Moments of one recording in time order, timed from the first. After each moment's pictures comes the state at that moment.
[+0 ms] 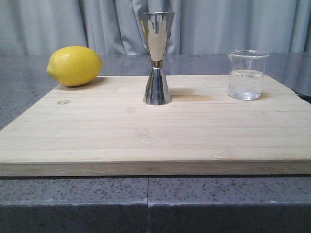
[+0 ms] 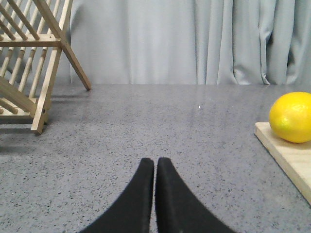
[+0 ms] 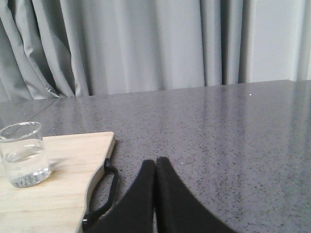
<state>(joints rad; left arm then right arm) -0.02 -0.01 0.00 -0.16 0.04 0.15 -0.04 -0.01 0.01 -0.03 0.00 0.09</state>
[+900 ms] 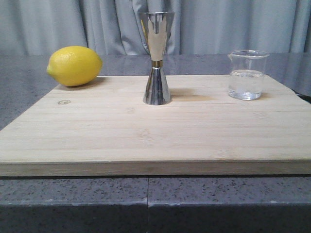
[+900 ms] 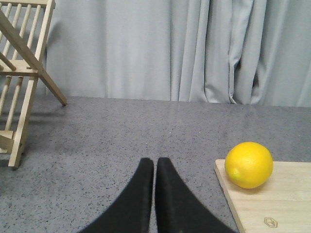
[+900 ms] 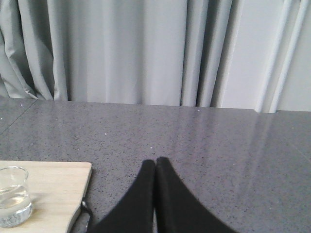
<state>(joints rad) -0.02 0.20 -0.45 -0.22 0.37 0.15 -0.04 0.21 -0.49 -0.14 0.37 0.03</state>
